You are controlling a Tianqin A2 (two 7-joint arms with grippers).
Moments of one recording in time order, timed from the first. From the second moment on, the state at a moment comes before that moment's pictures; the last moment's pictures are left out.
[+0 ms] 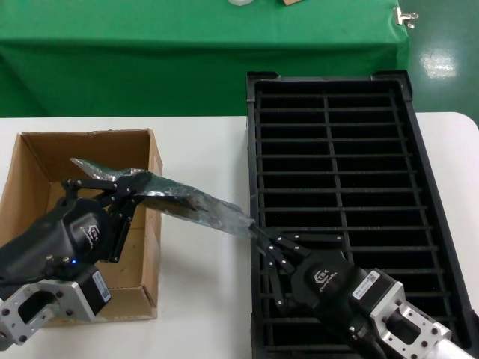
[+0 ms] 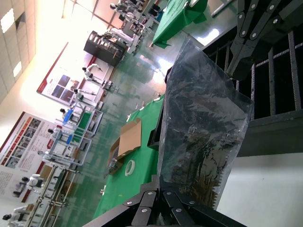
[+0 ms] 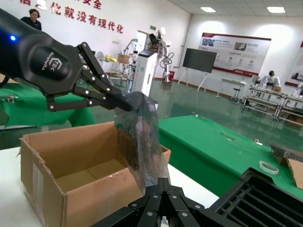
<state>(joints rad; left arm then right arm) -0.02 -0.61 1.52 -2.05 -1.11 0.52 0.12 0.04 0.38 -1.83 1.91 1.30 -0.43 0.28</state>
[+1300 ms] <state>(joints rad) -0.02 -0.61 1.52 -2.05 -1.11 0.52 0.12 0.26 0.37 -1.95 1.70 1.51 -0.51 0.07</state>
